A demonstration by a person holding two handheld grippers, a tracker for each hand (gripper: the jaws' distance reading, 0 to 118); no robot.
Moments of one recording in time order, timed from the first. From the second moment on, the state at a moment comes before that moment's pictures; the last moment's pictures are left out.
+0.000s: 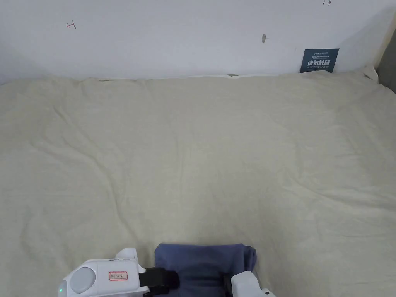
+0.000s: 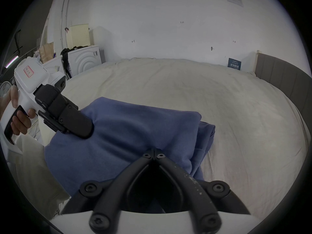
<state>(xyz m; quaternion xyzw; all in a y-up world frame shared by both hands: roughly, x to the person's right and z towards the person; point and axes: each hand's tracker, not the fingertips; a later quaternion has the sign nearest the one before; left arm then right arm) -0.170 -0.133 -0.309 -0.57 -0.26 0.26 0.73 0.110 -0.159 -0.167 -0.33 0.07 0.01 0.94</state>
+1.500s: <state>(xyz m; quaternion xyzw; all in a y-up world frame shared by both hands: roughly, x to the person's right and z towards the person) -0.504 -0.005 -0.418 -0.47 0.09 0.05 0.88 0.089 0.022 -0.222 -0.17 0.01 0.00 0.99</state>
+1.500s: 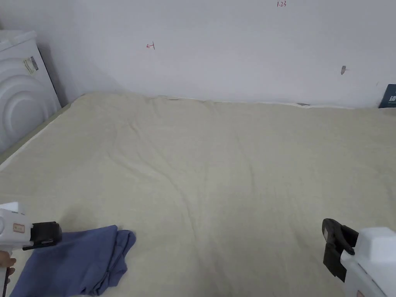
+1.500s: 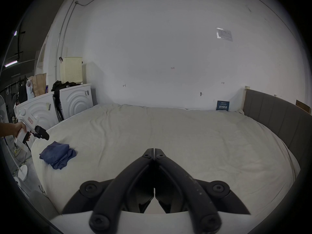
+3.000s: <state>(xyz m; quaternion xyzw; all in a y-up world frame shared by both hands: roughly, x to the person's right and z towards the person) -0.125 0.129 -0.229 0.00 -0.09 -0.04 1.00 0.188 0.149 -0.144 -0.01 -0.12 0.07 0.99</state>
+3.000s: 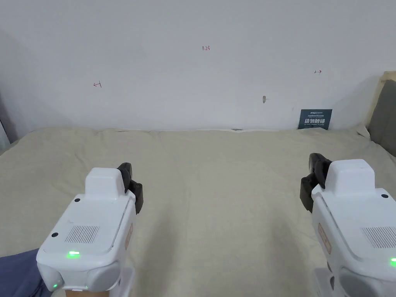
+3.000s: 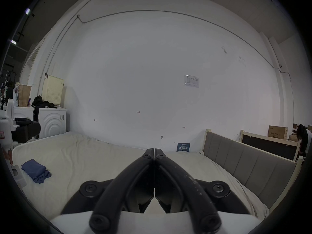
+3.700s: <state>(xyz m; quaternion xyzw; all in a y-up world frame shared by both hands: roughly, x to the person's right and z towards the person) -0.114 0.125 -0.225 0.00 -0.09 -0.05 1.00 0.186 0.149 -0.140 -0.01 -0.12 0.07 0.99</state>
